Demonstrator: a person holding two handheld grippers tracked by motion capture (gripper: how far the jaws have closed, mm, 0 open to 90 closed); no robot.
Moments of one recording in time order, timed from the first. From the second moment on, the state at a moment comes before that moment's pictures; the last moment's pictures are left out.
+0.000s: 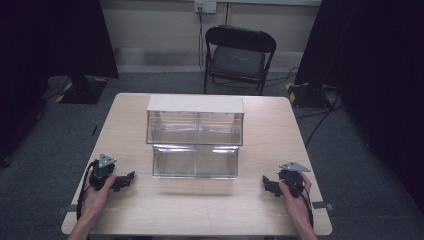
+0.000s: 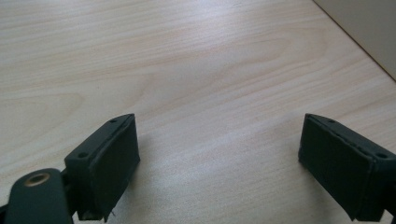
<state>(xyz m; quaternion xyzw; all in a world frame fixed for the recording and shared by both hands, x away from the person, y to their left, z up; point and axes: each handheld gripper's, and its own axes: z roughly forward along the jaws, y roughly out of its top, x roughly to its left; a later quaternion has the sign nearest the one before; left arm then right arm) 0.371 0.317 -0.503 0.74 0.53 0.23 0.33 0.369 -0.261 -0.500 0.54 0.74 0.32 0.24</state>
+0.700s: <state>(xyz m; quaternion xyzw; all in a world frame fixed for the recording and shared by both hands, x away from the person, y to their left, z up) 0.371 0.317 -0.503 0.74 0.53 0.23 0.33 0.365 -0.259 -0.494 0.54 0.74 0.33 0.23</state>
